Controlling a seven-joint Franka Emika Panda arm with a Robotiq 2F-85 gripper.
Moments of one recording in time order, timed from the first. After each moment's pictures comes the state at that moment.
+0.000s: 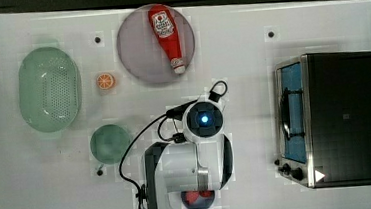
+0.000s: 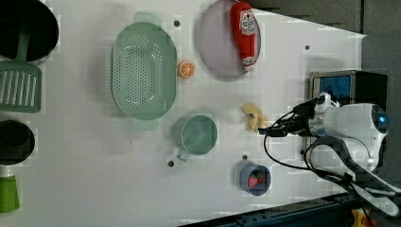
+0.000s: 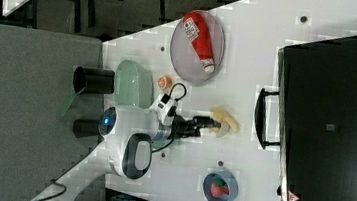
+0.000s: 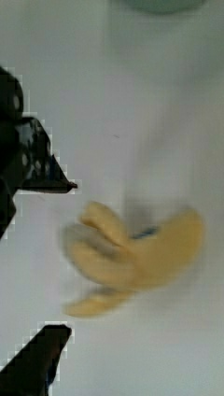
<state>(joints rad) -0.01 0.21 -0.03 -2.46 -0.02 1.01 -1.15</state>
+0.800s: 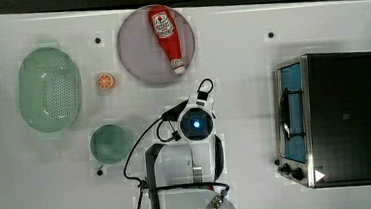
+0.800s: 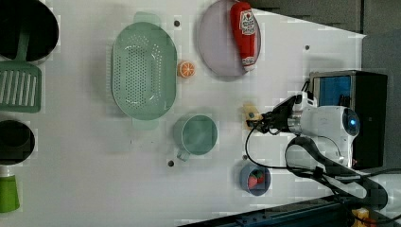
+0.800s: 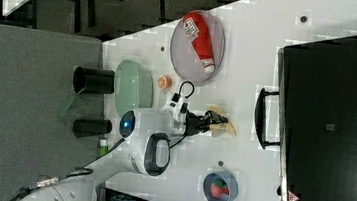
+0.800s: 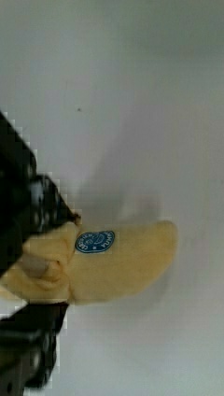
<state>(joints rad) 0.00 0.38 -0.02 -2.46 -0.04 1.23 -1.24</state>
